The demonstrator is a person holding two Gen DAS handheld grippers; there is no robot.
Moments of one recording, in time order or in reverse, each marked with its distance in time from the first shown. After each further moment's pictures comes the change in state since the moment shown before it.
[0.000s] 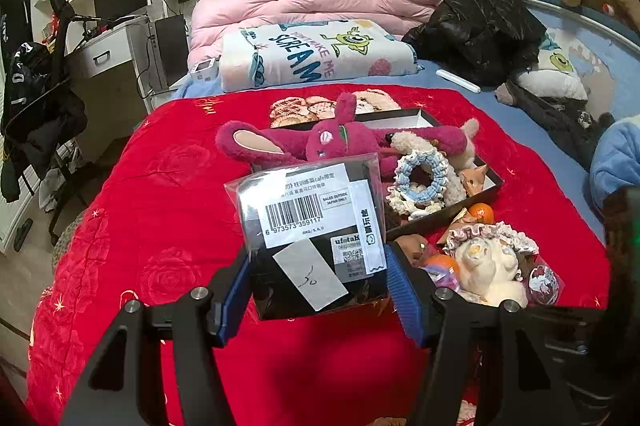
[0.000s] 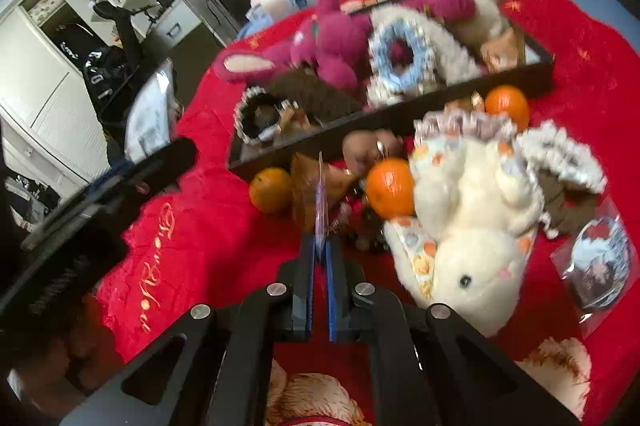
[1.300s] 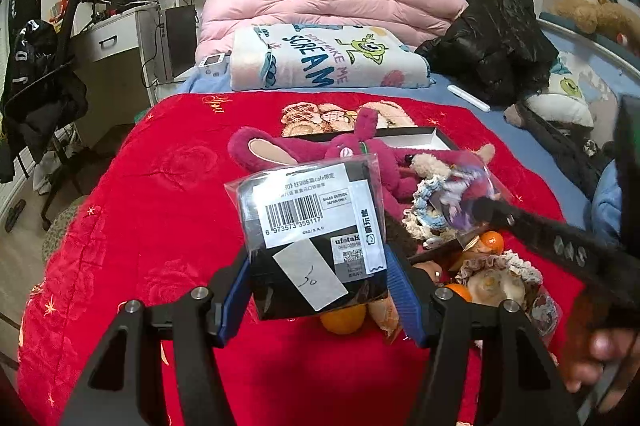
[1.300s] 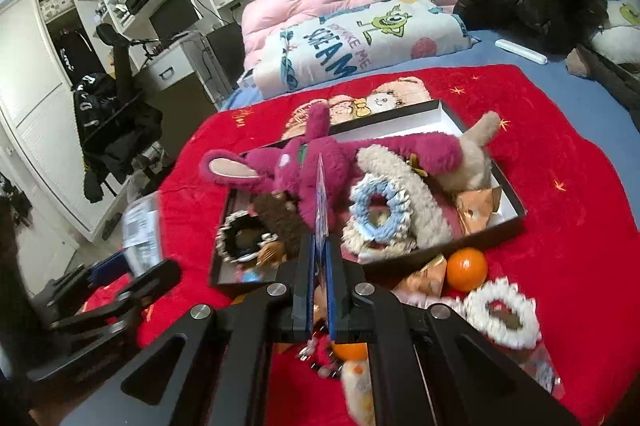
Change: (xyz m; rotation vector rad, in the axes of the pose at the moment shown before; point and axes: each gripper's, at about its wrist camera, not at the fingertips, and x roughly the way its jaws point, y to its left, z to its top) left arm 0.017 0.025 0.017 -0.071 -0.005 -0.012; right arm -0.004 0.000 0.083 -0.080 -0.193 -0.102
